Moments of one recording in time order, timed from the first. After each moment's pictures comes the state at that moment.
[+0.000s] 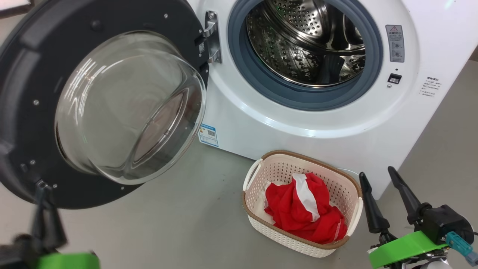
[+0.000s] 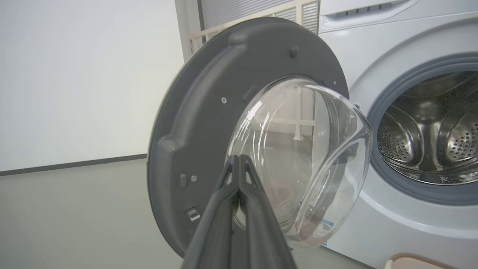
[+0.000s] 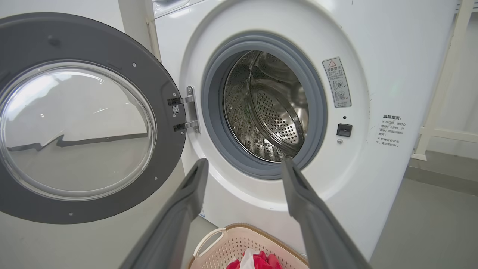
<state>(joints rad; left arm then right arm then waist) 0.00 0.17 0.08 0.02 -0.19 0.22 -0.22 -0.01 -0.06 -0.01 0.15 0.23 0.13 -0.26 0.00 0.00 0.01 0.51</state>
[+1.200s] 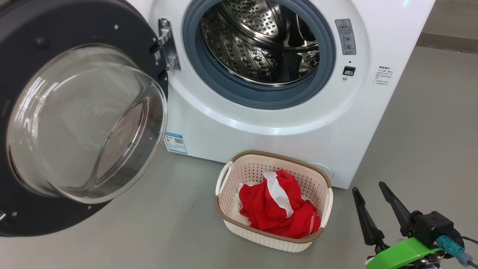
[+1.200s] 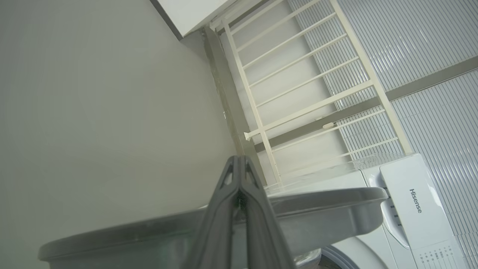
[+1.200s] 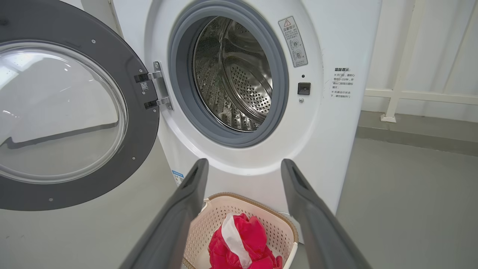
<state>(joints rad) -0.72 0.39 0.66 0.73 -0.95 0.12 0.39 -0.01 -0.10 0.06 0.25 0.31 0.13 -0.26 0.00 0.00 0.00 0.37</state>
